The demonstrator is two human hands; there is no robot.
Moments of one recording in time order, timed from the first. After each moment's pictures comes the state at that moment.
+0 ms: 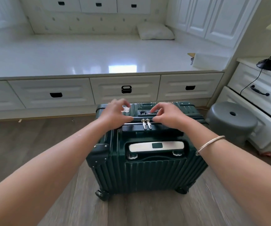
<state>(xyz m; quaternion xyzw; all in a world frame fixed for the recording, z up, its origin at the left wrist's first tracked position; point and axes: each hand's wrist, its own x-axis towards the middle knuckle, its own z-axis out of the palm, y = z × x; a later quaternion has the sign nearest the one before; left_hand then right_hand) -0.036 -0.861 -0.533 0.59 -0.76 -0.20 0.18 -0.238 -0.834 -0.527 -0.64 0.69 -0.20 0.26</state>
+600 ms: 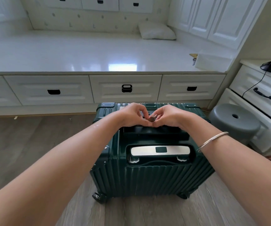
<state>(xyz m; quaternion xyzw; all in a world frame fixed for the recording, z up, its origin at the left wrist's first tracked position) -0.070 -0.879 -0.541 0.49 -0.78 -0.37 0.14 -0.233 -0.846 -0.524 -0.64 0.66 -0.14 0.35</state>
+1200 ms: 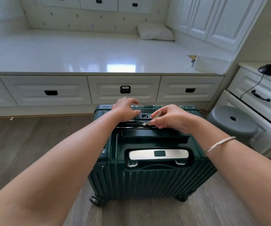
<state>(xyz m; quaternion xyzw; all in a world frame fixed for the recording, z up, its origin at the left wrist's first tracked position) -0.069 -0.915 -0.547 0.57 -0.77 -0.24 0.16 -0.245 -0.848 -0.526 -0.55 0.63 -0.28 0.47</state>
